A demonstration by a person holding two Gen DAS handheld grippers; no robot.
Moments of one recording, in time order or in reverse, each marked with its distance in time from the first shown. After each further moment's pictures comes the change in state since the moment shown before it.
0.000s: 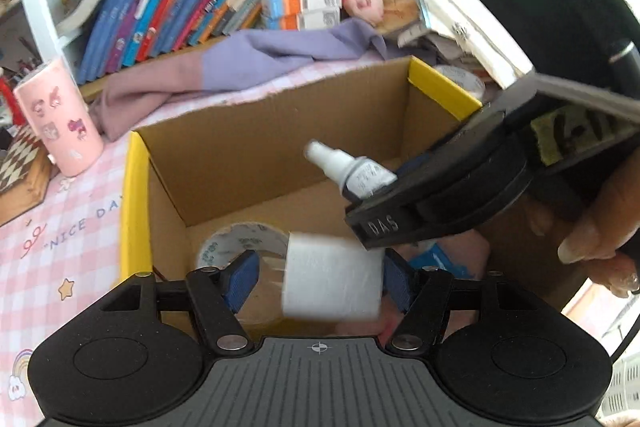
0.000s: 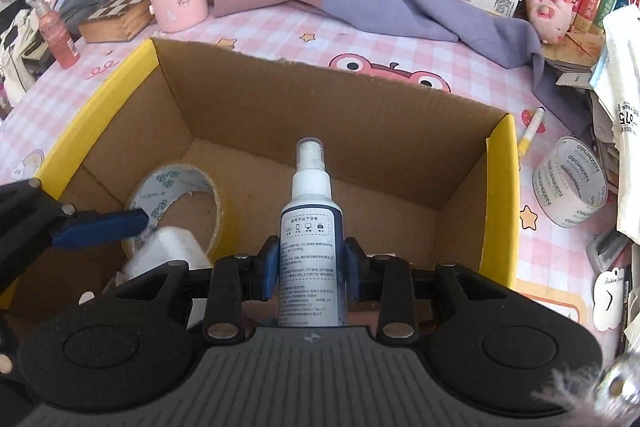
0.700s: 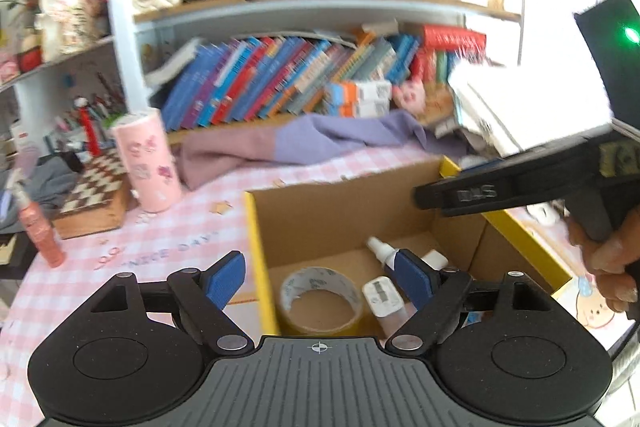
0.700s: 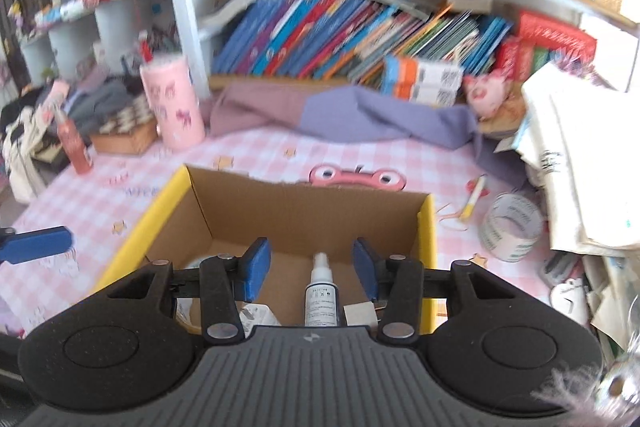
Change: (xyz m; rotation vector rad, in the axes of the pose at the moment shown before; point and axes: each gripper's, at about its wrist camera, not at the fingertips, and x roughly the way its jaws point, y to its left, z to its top) left arm -0.106 0.033 -0.018 -0.116 -0.237 0.109; right arm -0.105 0.016 -0.024 0.114 -0.365 -0.071
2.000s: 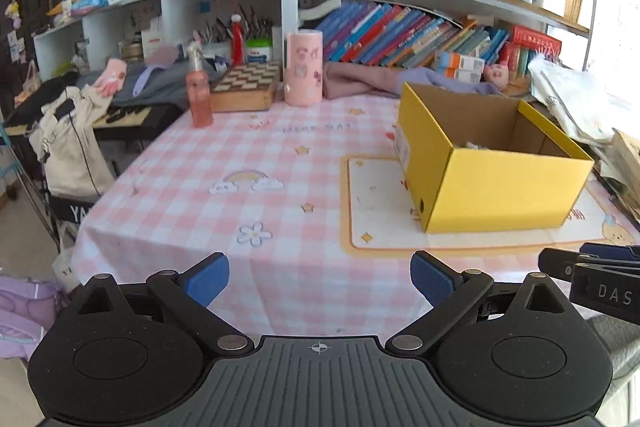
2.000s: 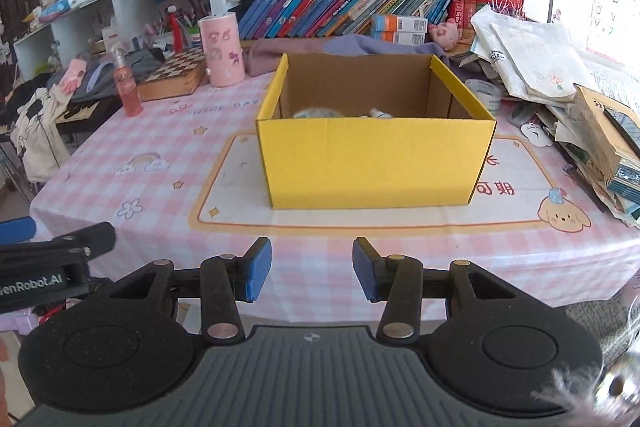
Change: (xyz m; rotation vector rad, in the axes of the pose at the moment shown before) left arm -0.154 0.082 -0.146 -0.183 0.083 0.179; right arm -0.149 0.176 -0.182 0.107 0.015 -0.125
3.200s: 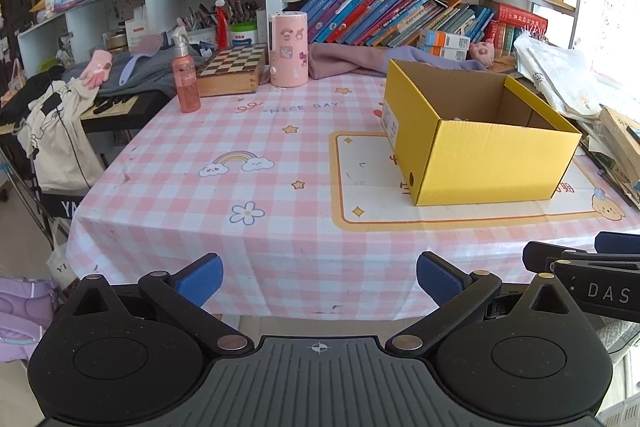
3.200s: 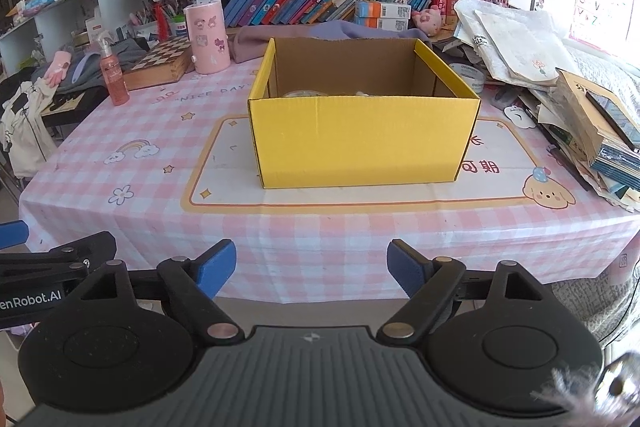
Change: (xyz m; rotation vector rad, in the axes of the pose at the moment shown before) left arm -0.001 0.000 -0.008 0.033 0.053 -0.027; right arm -0.004 0.003 -0.009 0.023 0.039 -0.054
